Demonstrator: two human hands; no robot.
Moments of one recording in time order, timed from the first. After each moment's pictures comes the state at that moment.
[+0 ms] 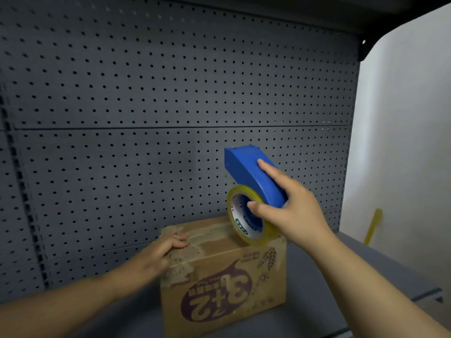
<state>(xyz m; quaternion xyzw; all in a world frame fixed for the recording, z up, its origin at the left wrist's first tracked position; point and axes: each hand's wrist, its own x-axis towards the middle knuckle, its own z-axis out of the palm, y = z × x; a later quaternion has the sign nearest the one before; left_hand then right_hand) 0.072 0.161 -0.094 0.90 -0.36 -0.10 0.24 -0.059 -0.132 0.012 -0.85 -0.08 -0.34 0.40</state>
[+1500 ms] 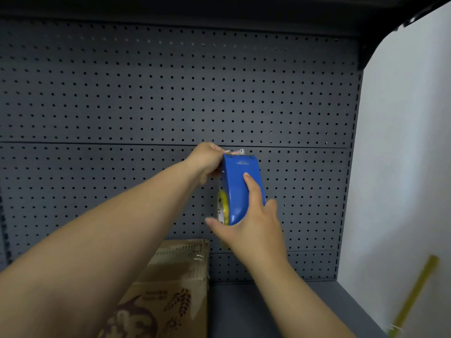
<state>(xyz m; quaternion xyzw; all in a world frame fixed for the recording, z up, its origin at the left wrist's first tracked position) 0.100 -0.150 0.118 0.77 -0.13 0.11 0.62 -0.006 -0.254 0.022 -0.88 -0.05 -0.27 0.39</state>
